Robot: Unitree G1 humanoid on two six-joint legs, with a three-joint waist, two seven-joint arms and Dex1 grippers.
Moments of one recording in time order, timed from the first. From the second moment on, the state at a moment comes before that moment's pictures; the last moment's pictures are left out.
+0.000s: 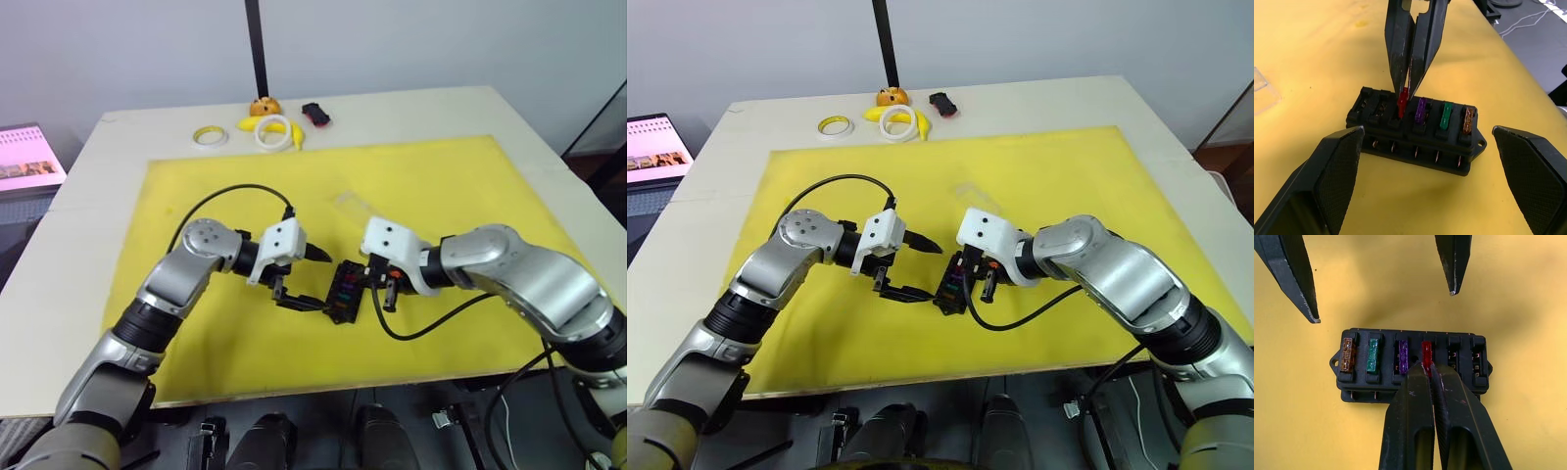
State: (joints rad) left arm -0.66 0.54 -0.34 0.02 -0.27 0.32 -1.29; right arm -0.73 -0.87 0.40 -0.53 0.47 1.17 0.78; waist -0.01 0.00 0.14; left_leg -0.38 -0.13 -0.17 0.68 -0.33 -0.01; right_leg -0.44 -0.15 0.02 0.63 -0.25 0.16
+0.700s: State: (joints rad) left arm -0.66 0.54 -0.34 0.02 -0.27 0.32 -1.28; right arm -0.76 -0.87 0.40 -0.52 0.45 1.18 0.80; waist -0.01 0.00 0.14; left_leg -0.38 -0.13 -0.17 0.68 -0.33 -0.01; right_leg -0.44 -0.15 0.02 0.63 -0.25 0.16
